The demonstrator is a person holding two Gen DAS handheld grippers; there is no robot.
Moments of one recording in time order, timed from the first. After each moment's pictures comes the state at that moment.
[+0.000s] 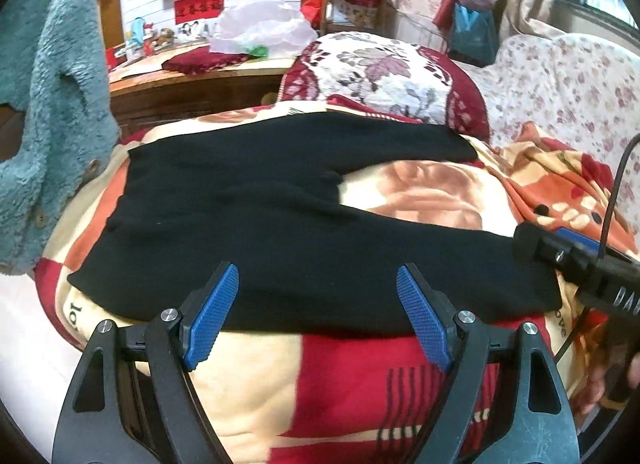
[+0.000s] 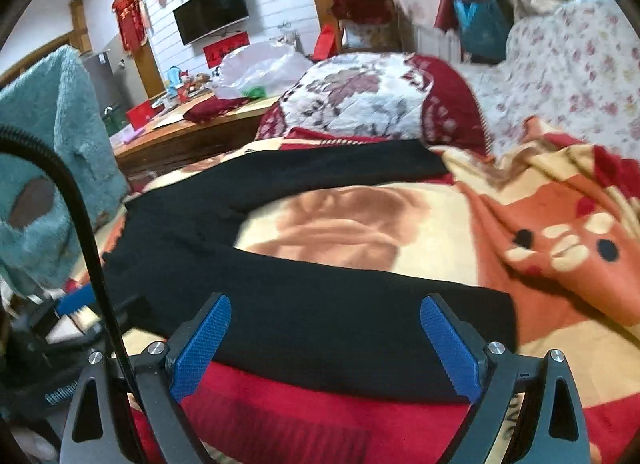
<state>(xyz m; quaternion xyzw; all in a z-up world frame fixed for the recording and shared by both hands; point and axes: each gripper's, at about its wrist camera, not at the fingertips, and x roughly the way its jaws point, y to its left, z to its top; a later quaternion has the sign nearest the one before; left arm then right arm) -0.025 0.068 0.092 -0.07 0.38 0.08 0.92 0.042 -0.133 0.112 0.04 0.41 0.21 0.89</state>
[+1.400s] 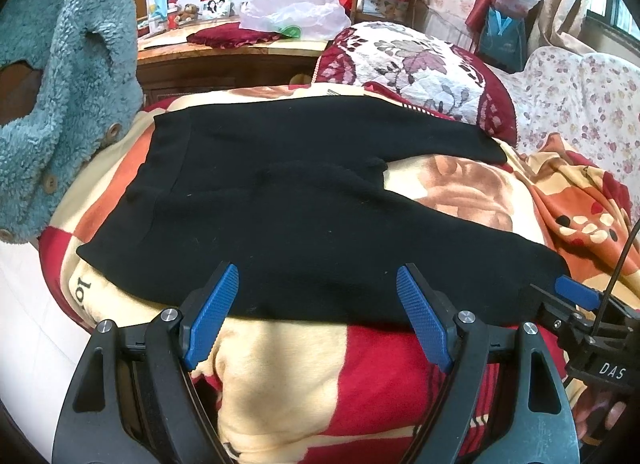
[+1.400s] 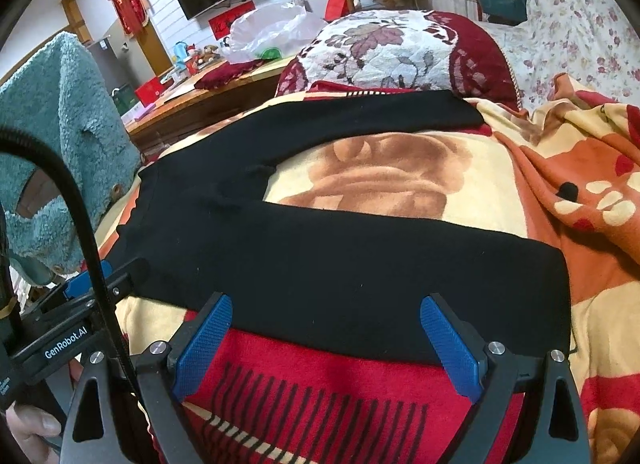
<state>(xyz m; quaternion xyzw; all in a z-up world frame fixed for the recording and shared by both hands) -0.029 0.103 0.075 -0.10 0.41 0.11 0.90 0.027 -0.108 0.081 0.02 0.46 0.23 0.86</state>
